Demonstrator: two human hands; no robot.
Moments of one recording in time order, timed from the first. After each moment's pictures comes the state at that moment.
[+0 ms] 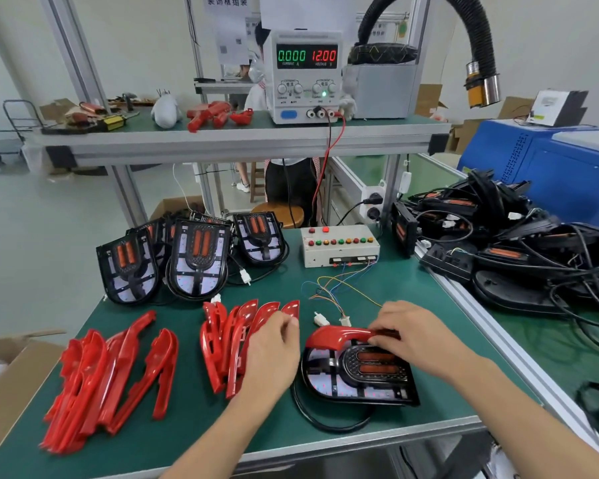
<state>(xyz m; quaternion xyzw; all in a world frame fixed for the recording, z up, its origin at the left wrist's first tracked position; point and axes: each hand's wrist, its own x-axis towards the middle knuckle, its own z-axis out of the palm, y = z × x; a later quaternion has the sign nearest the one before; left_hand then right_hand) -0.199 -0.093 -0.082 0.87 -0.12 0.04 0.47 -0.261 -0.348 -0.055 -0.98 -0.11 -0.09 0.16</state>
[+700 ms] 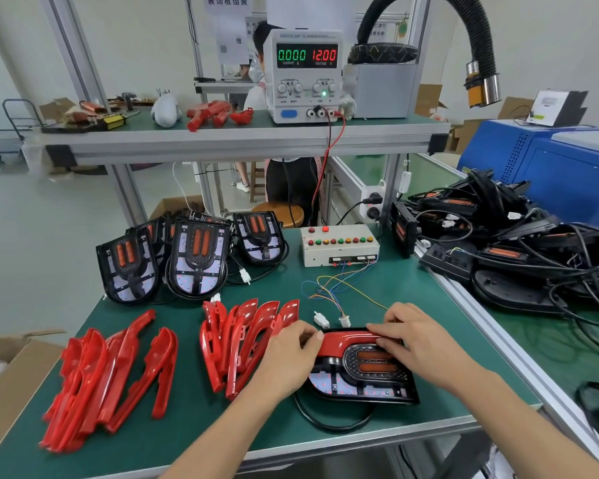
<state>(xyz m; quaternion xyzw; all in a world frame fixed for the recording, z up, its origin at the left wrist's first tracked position) -0.194 -0.104 -0.090 0.87 -0.19 -0.10 0.43 -0.273 -0.356 -0.079 -0.97 -0.09 -0.14 0.16</state>
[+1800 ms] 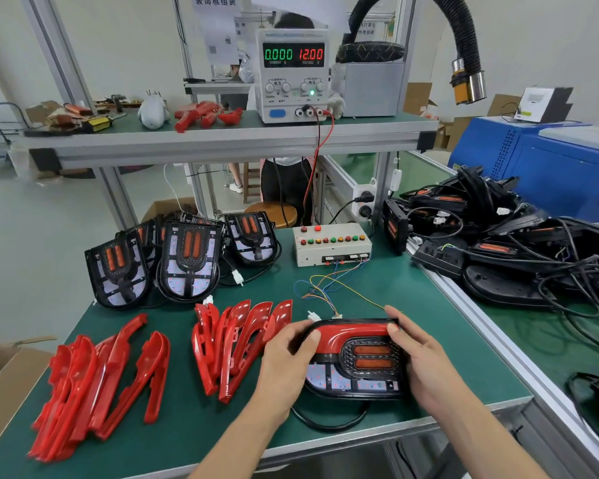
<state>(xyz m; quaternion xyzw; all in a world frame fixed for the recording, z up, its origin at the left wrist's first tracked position) -0.218 -0.114 -0.098 0.70 -0.10 -0.10 0.70 -0.288 -0.325 -0.106 -0.49 0.19 -0.13 0.84</state>
